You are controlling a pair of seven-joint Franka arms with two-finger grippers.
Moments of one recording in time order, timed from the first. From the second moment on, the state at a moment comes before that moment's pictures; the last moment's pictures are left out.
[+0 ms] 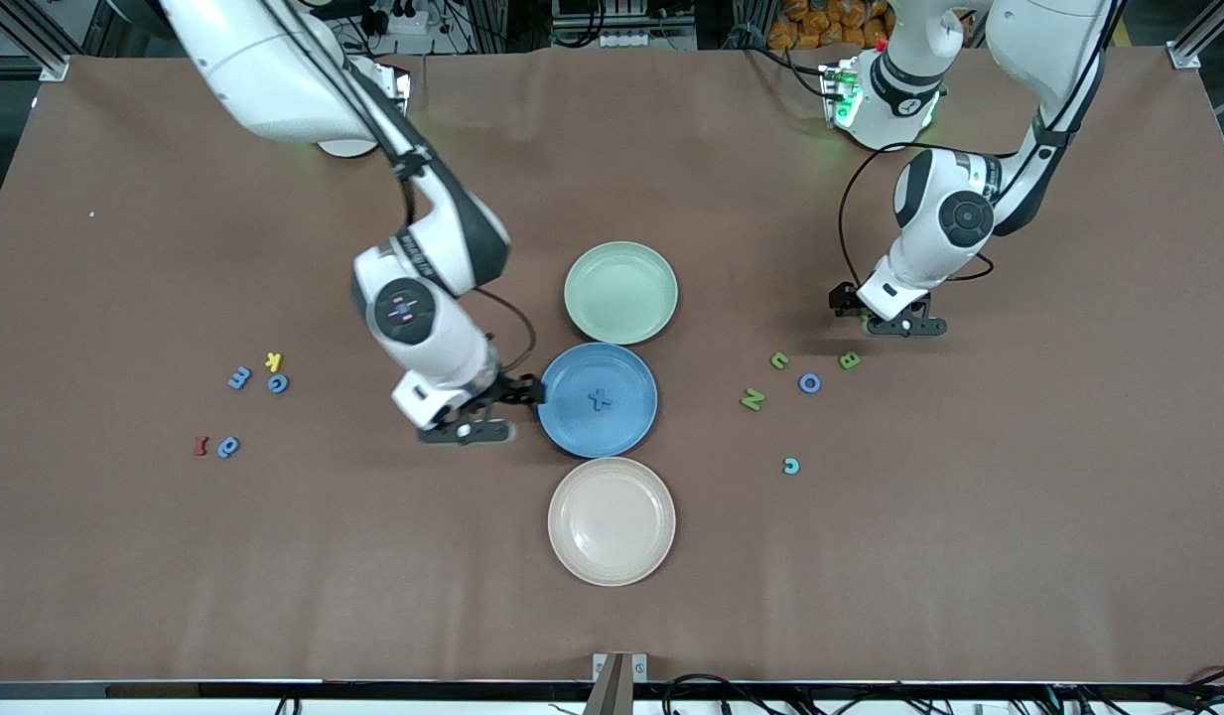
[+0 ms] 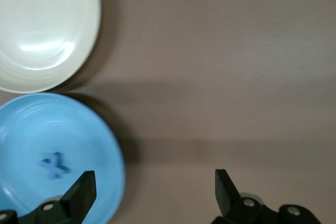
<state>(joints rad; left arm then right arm) -0.09 0.25 -0.13 -2.60 -0.01 2.79 -0.18 0.34 0.59 0.17 -1.63 -0.02 2.29 0.48</state>
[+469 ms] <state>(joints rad) -0.09 0.25 -0.13 -2.59 -0.01 2.80 -0.18 0.12 0.53 0.15 -1.66 -0.05 2.21 0.29</state>
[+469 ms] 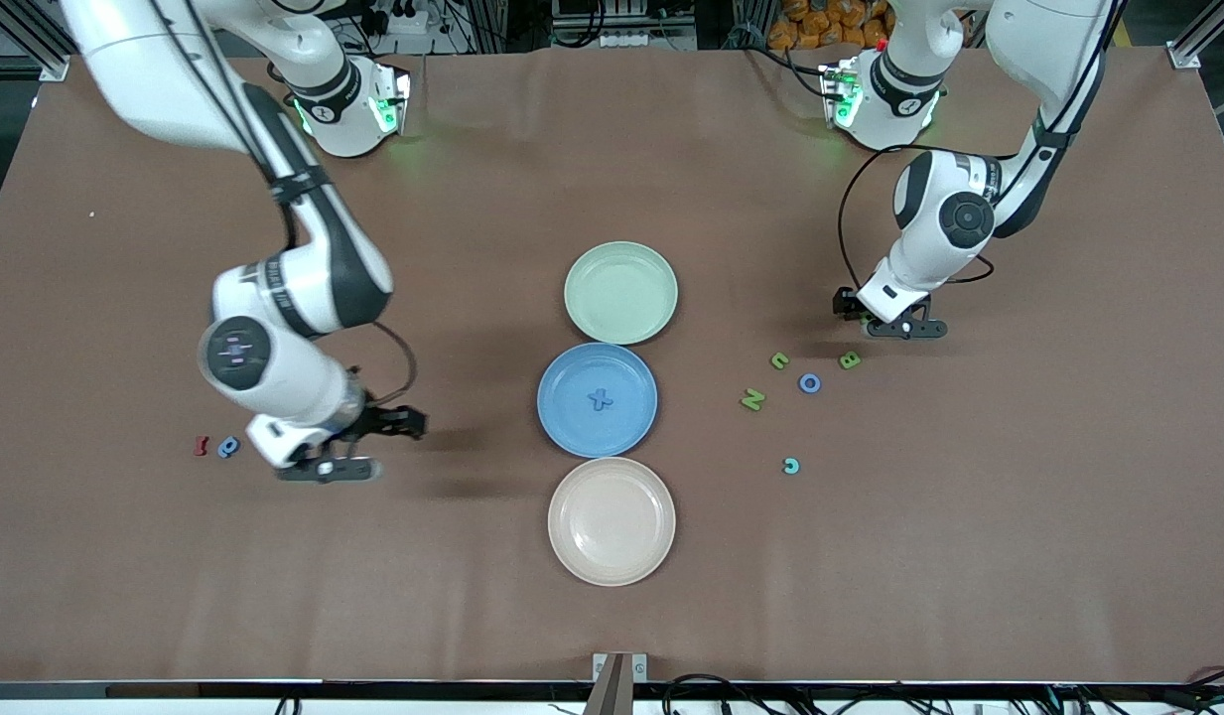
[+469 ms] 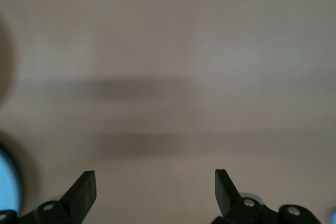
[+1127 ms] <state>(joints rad) -0.09 0.25 -0.13 -2.57 -0.01 2.80 -0.18 -0.01 0.42 -0.05 -1.82 -0.08 2.21 0.17</state>
